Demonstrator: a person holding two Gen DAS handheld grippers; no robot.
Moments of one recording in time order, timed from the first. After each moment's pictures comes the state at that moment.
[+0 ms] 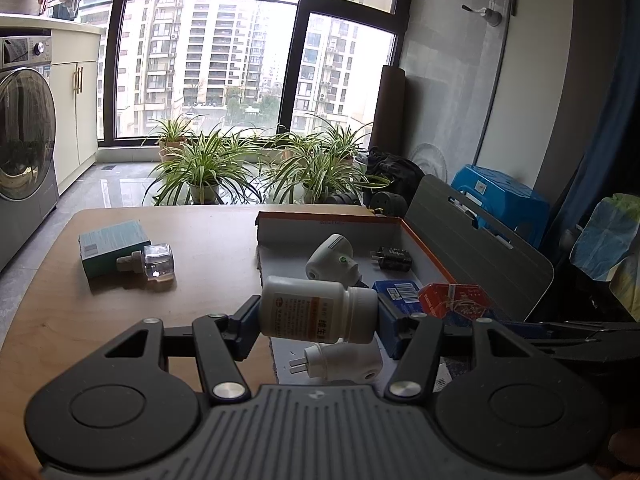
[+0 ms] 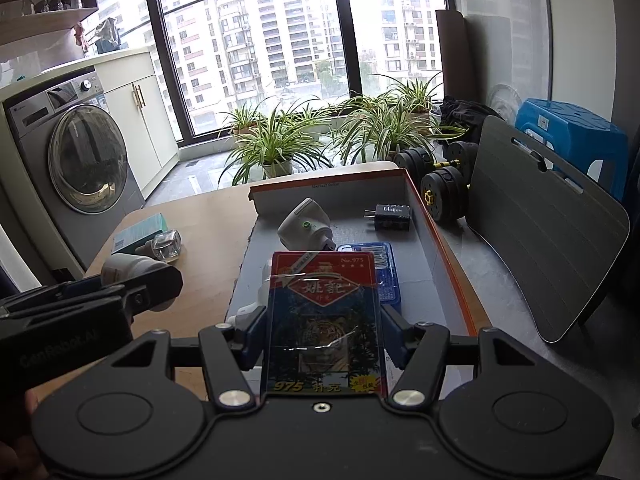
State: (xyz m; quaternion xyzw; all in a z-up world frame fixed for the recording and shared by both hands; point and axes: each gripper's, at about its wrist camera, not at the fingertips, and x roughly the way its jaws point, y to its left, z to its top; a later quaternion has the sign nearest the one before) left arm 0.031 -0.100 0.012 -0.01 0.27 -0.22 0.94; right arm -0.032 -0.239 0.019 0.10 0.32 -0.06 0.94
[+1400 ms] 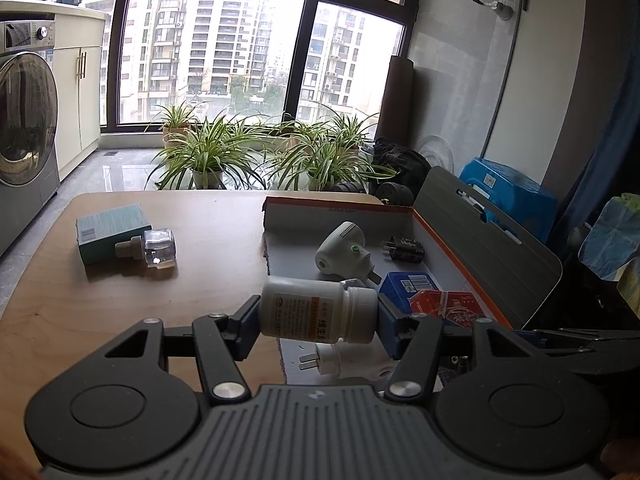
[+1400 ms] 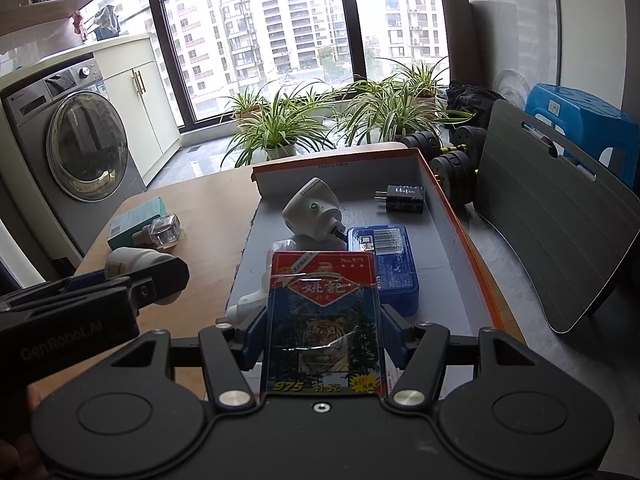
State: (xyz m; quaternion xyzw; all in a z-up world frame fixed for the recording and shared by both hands) left arm 0.043 -0.099 0.003 -0.02 0.29 -0.21 0.93; right arm -0.012 -0.235 0.005 0.11 0.35 -0.05 0.93
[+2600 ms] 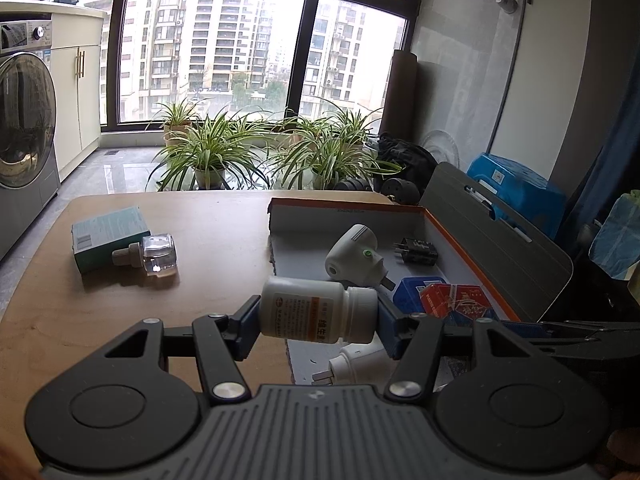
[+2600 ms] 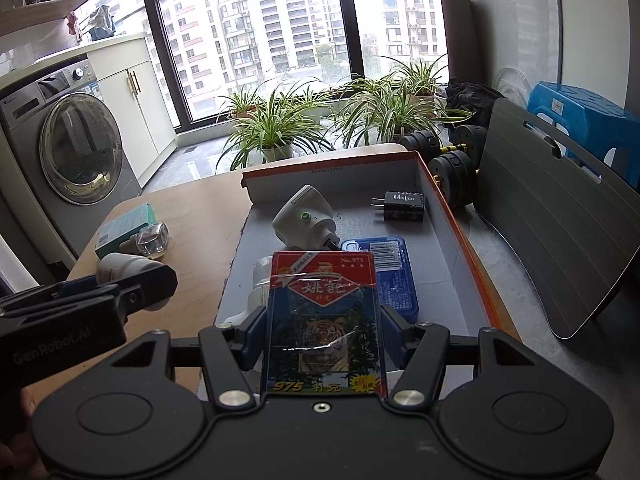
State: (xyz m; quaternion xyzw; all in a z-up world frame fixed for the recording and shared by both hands) left arm 0.062 -0.097 -0.001 -0.02 0.29 -0.21 0.93; right arm 0.006 -0.243 0.002 0.11 0.35 -0.05 0.93
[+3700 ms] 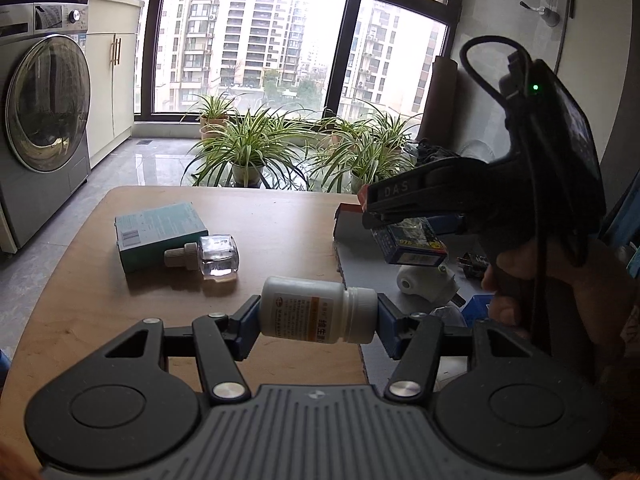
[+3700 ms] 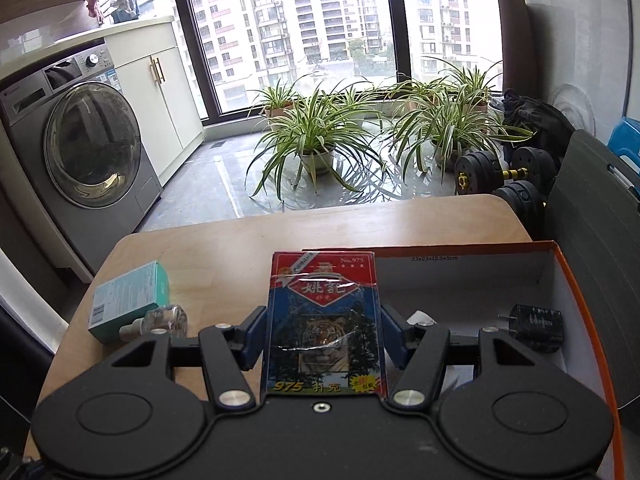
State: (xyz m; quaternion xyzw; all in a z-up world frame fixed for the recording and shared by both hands) left arm 0.095 -0.063 -0.006 -0.03 0.30 -0.16 0.94; right arm 0.197 -0.207 0.002 0.09 0.36 -0.01 0.93
